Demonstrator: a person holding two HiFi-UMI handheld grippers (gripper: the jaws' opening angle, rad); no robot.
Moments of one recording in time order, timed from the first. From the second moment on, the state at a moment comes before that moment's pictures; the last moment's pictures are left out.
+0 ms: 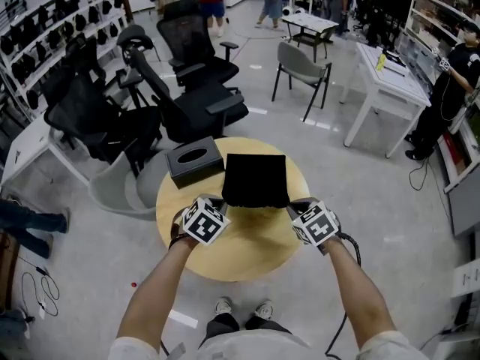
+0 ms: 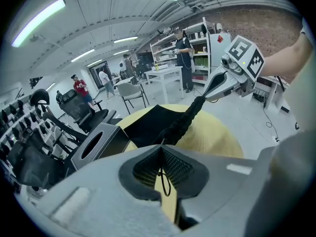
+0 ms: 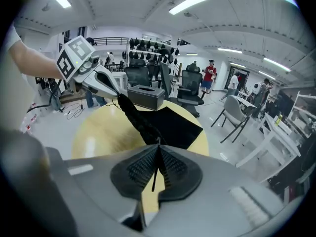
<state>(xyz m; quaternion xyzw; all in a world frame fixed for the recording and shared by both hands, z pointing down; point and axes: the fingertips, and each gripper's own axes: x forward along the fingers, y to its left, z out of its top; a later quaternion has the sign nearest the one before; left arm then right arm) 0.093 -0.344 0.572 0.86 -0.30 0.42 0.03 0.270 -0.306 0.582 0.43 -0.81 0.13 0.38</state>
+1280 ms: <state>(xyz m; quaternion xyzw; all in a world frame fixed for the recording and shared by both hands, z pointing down) 0.123 -0.366 0.422 0.89 -0.35 0.28 -0.06 0.297 -0.306 0.433 0.57 -0.78 0.03 0.27</state>
